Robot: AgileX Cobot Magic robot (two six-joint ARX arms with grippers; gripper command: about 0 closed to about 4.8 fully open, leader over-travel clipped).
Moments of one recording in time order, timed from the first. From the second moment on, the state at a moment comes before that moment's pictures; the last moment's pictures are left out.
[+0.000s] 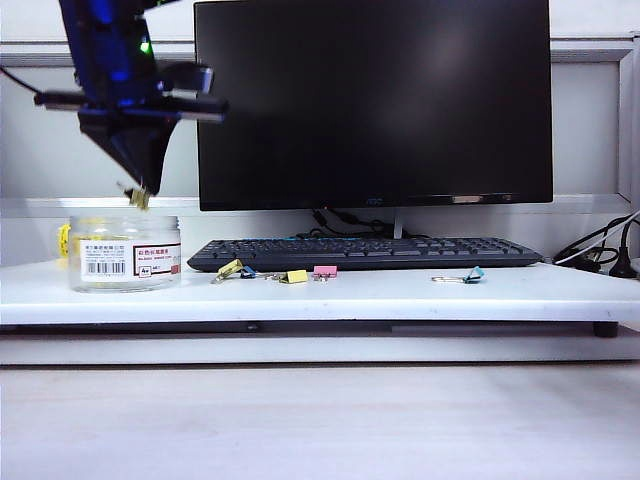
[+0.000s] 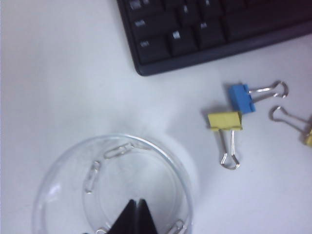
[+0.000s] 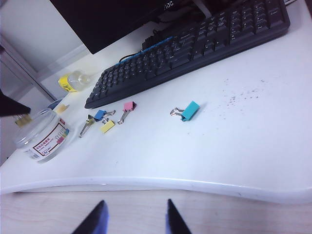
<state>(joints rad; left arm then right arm) -0.45 1.64 1.40 -0.70 -0.25 -0.12 0.07 0.00 0.02 -0.10 -0.40 0.50</state>
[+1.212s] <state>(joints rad) -0.34 1.66 1.38 -0.68 -0.27 0.03 0.07 0.00 0.02 -0.10 -0.40 0.50</state>
